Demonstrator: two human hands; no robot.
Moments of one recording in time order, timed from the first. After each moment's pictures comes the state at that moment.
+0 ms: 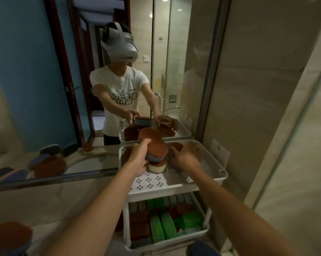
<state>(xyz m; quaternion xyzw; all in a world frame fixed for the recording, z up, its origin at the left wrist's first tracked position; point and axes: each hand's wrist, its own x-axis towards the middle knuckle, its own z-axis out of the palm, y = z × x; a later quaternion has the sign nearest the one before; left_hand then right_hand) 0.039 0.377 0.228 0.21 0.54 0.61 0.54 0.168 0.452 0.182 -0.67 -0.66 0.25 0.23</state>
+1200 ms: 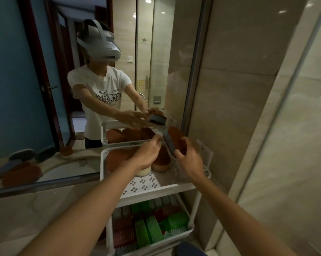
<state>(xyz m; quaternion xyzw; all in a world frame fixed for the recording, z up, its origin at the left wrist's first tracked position) 0.073 0.410 0.232 0.68 0.60 0.35 0.24 0.220 0.404 0.216 -0.58 -0.69 0.18 0.39</state>
